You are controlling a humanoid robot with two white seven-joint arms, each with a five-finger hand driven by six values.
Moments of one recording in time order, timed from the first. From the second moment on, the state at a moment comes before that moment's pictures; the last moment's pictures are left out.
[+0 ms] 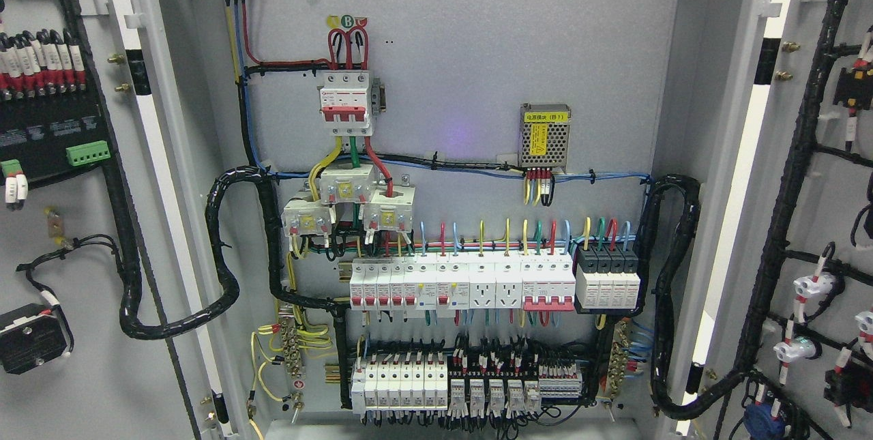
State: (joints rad) left arm 0.33 0.64 0.31 -1.63 0.86 -0.77 -0.08; right arm 0.54 -0.67 -0.24 -1.96 -0.89 -0.78 0.21
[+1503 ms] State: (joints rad) left arm 0.13 0.64 0.22 -1.32 0.84 -0.77 -0.09; right arm 0.54 -0.70 0.01 -1.99 -0.74 -0.78 0.22
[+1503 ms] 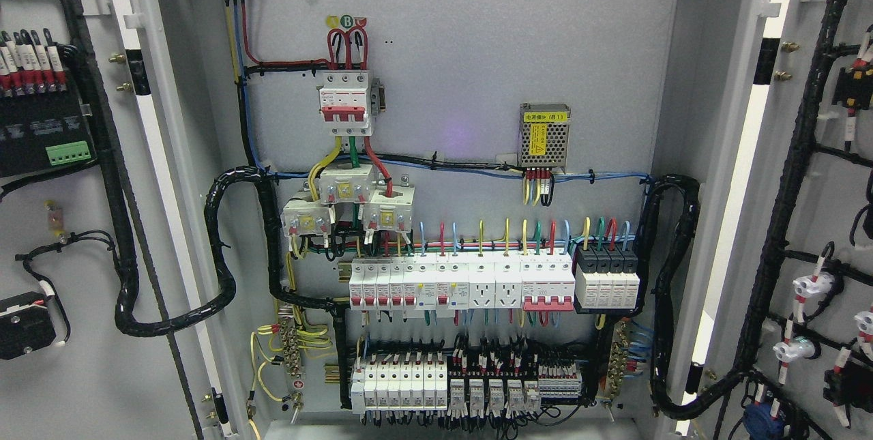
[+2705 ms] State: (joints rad) left arm 0.27 0.48 -0.07 -1.51 0.42 -0.77 -0.09; right arm 0.86 -0.56 0.23 -1.72 -0.67 -0.79 0.21
